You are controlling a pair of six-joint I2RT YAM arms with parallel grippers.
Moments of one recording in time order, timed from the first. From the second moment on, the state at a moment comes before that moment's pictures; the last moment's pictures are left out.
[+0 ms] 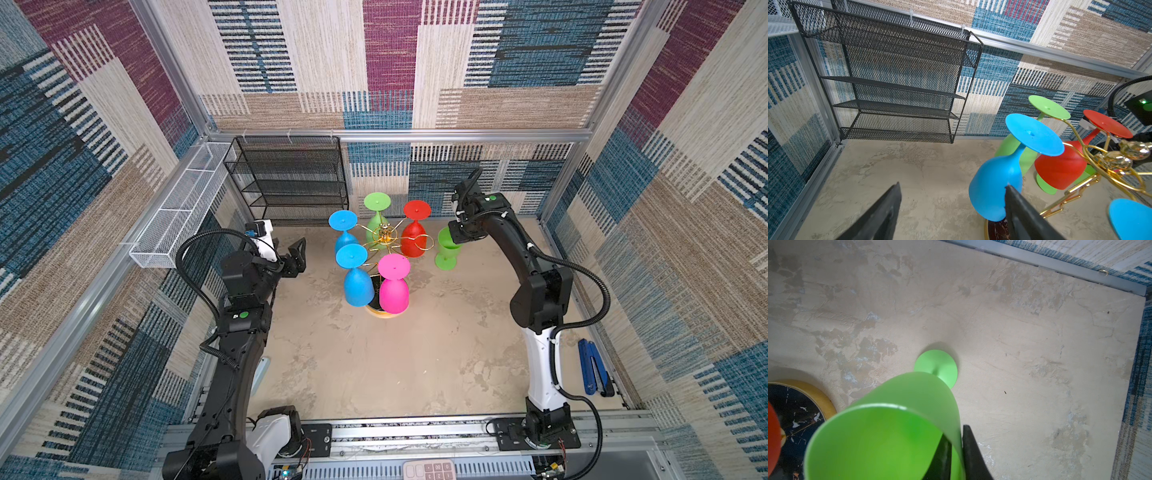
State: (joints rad) left arm 0.14 1.05 0.87 0.06 0.34 -0.15; right arm 0.28 2.24 2.30 -1.18 0.14 0.04
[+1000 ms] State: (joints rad) left arm 0.14 1.03 0.86 0.06 0.34 -0.15; right arm 0.17 1.66 1.77 -0.49 -0.52 0.35
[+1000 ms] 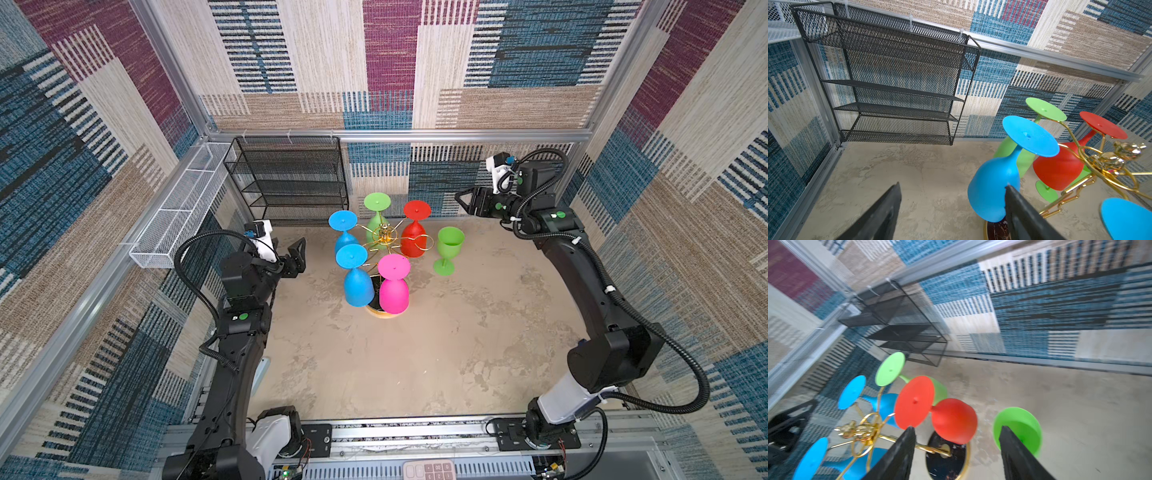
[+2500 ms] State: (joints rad) left arm 0.14 1.02 0.85 0.09 0.34 -0.16; right arm 0.25 1.87 1.76 -0.24 -0.83 0.61
